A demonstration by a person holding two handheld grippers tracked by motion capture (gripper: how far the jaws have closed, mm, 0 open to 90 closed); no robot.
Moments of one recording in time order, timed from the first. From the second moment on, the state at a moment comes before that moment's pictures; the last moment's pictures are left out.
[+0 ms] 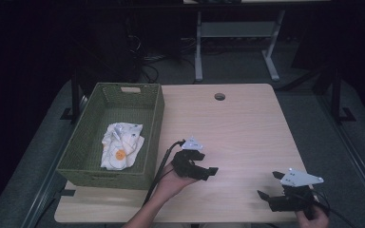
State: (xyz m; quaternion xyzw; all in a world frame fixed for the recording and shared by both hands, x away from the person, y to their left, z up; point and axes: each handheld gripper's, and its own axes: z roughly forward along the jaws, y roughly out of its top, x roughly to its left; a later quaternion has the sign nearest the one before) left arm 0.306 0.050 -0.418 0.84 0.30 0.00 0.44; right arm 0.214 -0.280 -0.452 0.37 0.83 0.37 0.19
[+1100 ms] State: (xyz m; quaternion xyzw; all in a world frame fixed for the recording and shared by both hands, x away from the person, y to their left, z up) left arm 0.340 0.114 -0.339 0.83 0.26 -0.08 0.48; right arm 0.212 -0.276 -0.451 0.35 0.84 0.37 0.19
